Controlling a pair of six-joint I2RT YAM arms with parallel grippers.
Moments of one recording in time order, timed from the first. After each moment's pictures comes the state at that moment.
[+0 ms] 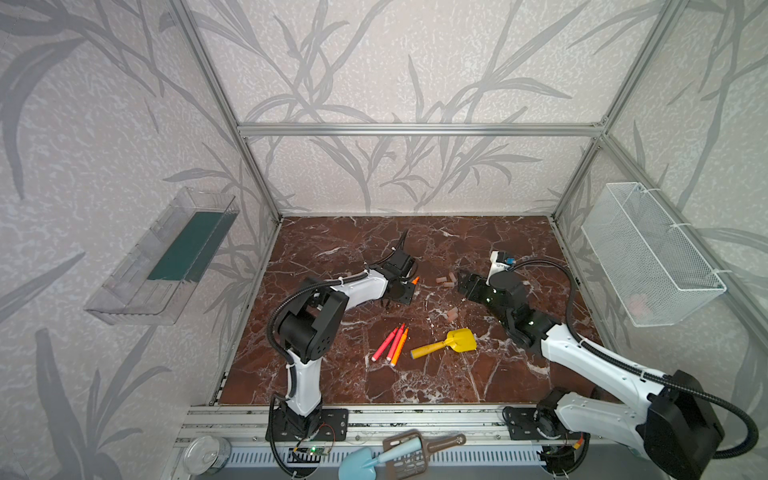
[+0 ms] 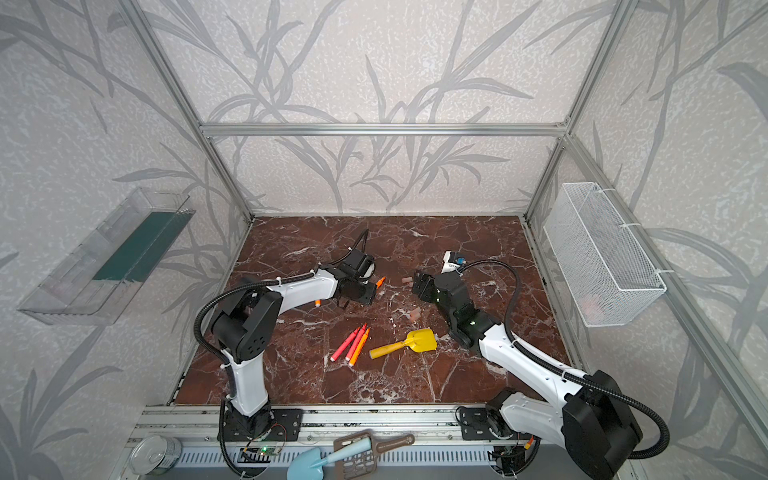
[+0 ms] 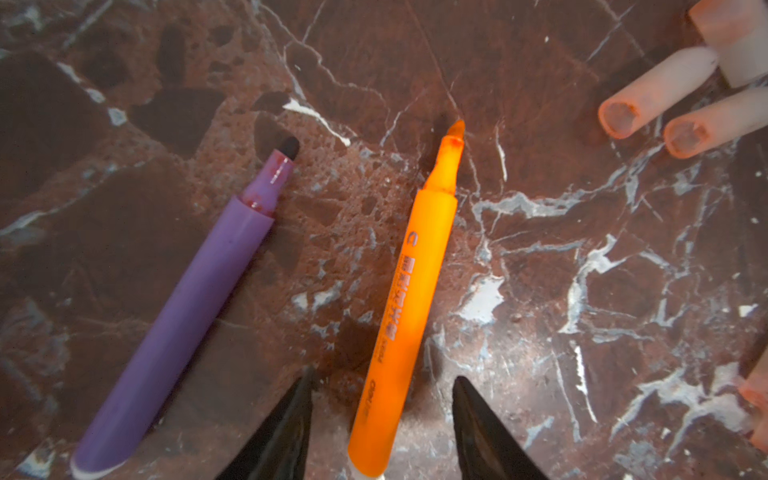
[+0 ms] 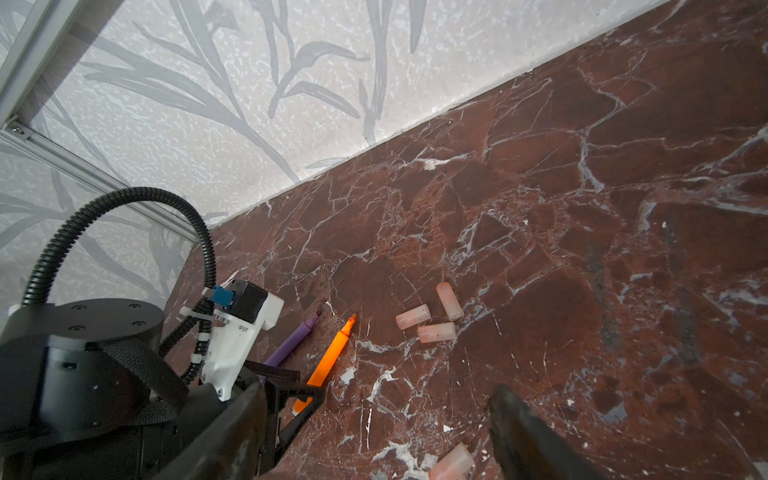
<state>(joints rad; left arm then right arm) -0.58 1.94 1.23 -0.41 -0.03 -0.24 0.61 1.14 0.66 0.07 0.29 0.72</state>
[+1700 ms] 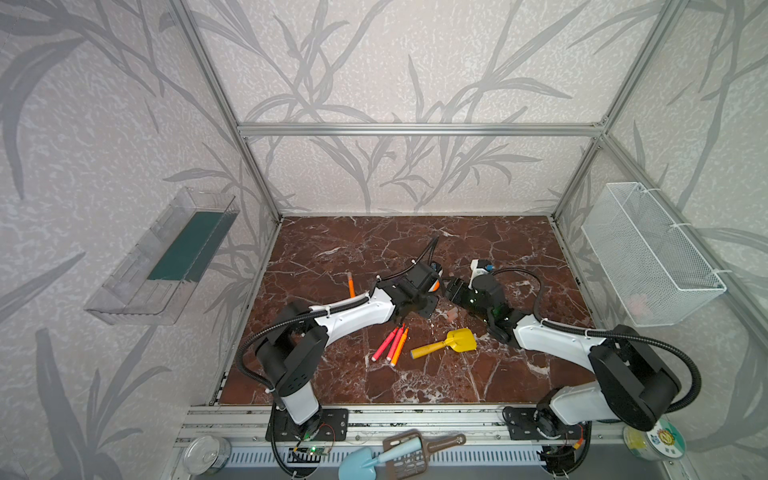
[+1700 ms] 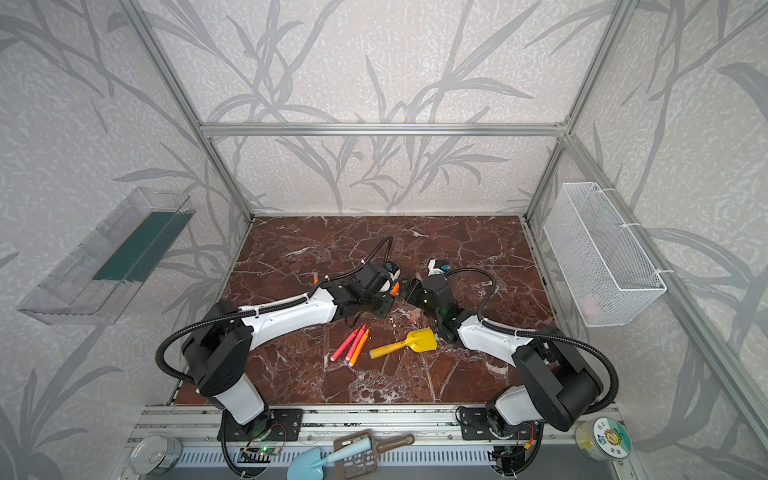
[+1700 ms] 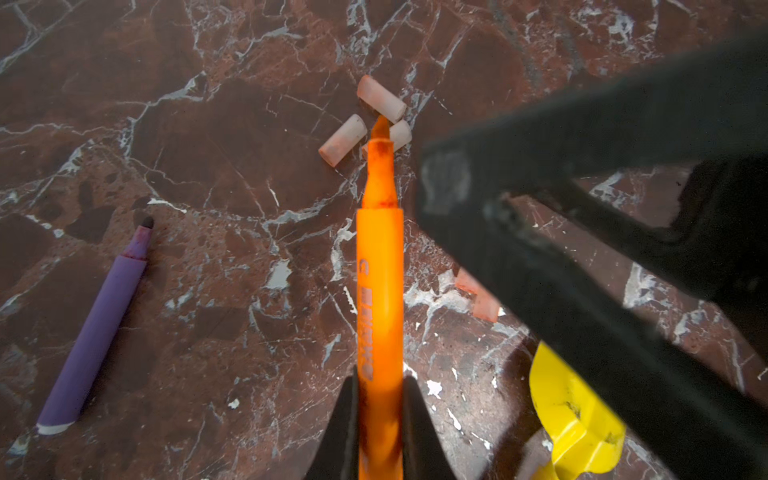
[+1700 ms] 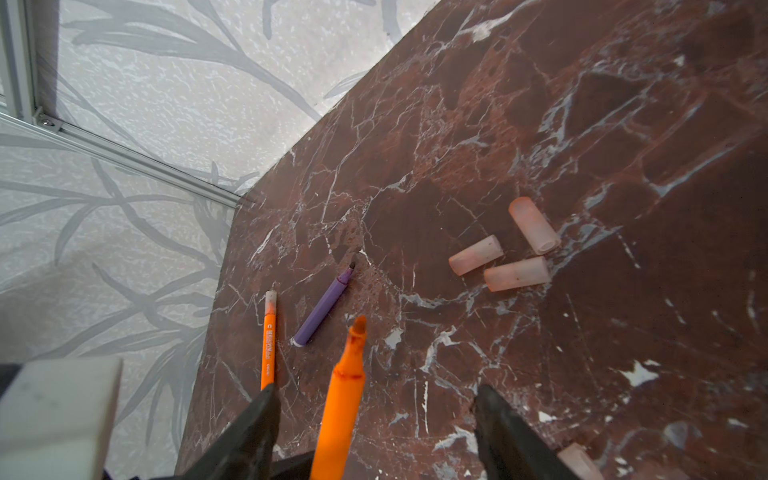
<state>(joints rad) -0.82 1.70 1.15 -0.35 -0.07 -0.19 0.61 1.43 0.61 0.39 0.06 0.94</state>
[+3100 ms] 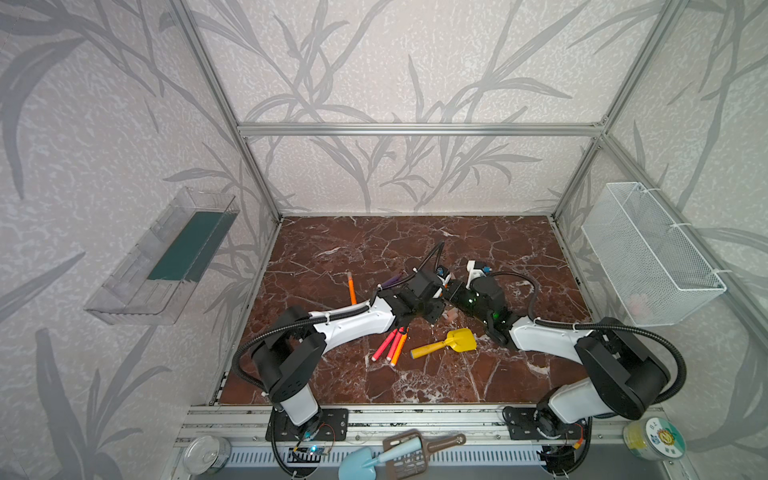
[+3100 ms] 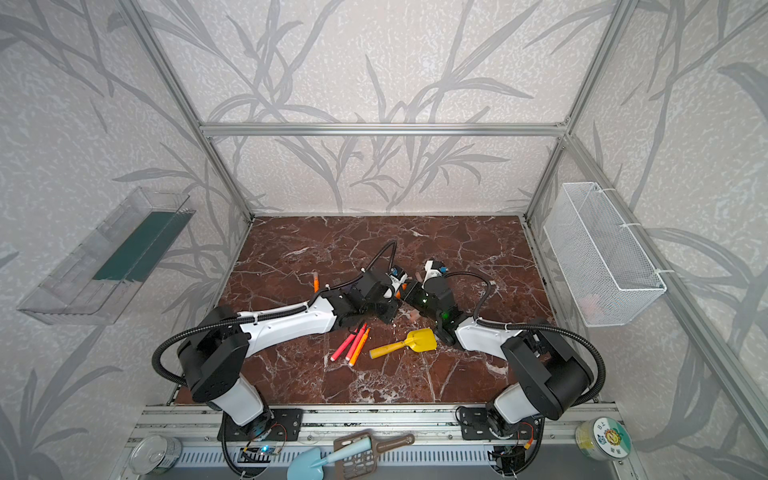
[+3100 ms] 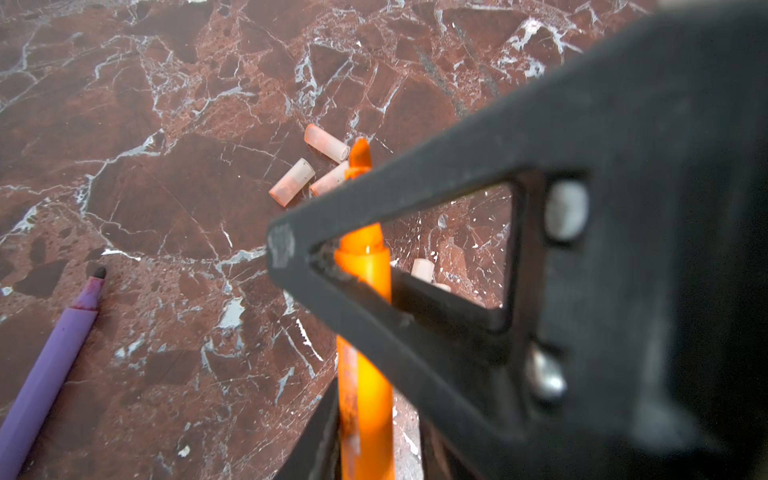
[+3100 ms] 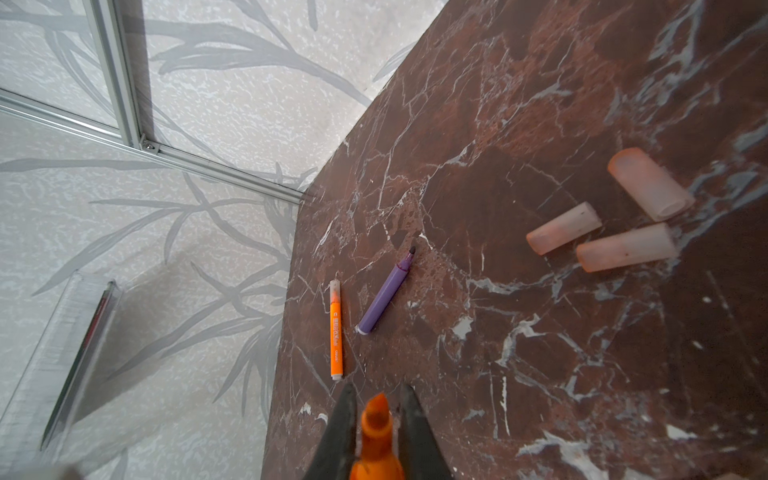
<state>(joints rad) -0.88 1.67 1.07 -0.18 -0.07 -0.18 0.60 1.50 0.56 0.63 -0.08 1.09</state>
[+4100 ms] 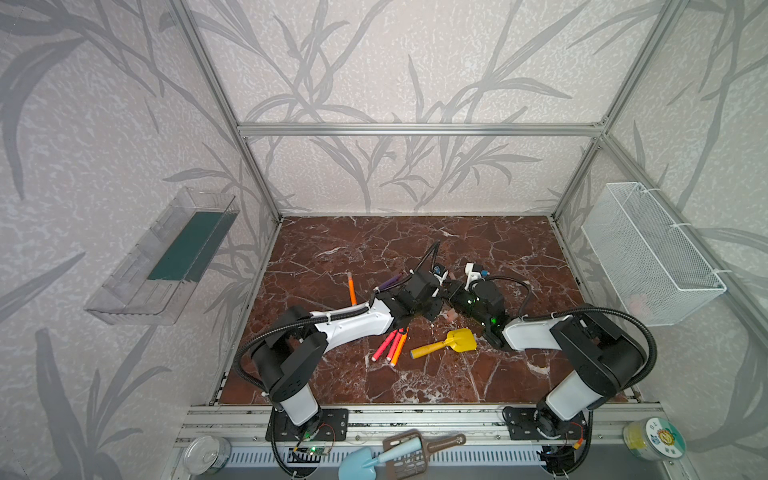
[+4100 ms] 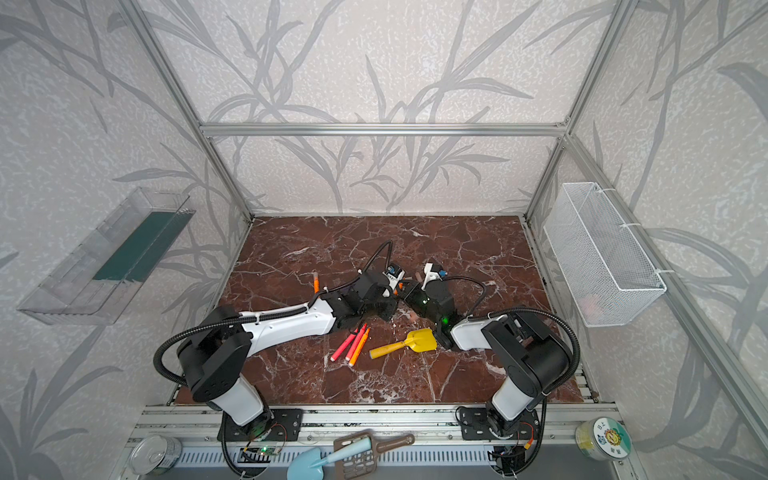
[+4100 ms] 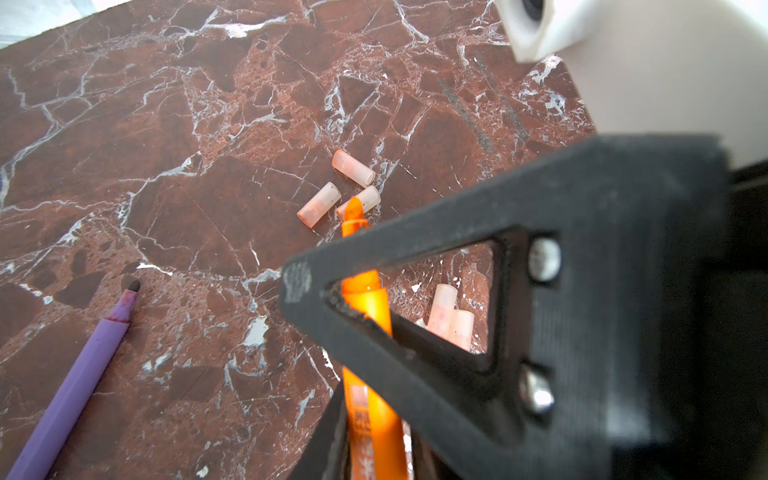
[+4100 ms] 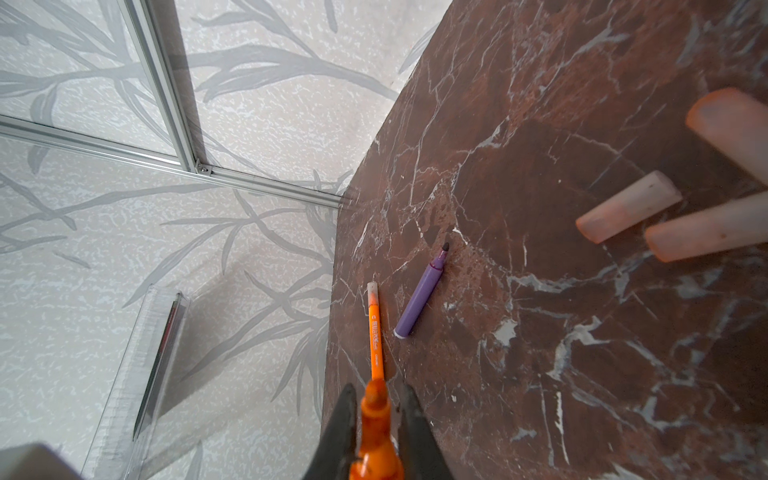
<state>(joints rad) -0.87 1.67 1.03 -0.08 -0.11 -0.18 0.60 1.64 0.52 0.91 -0.14 1.23</state>
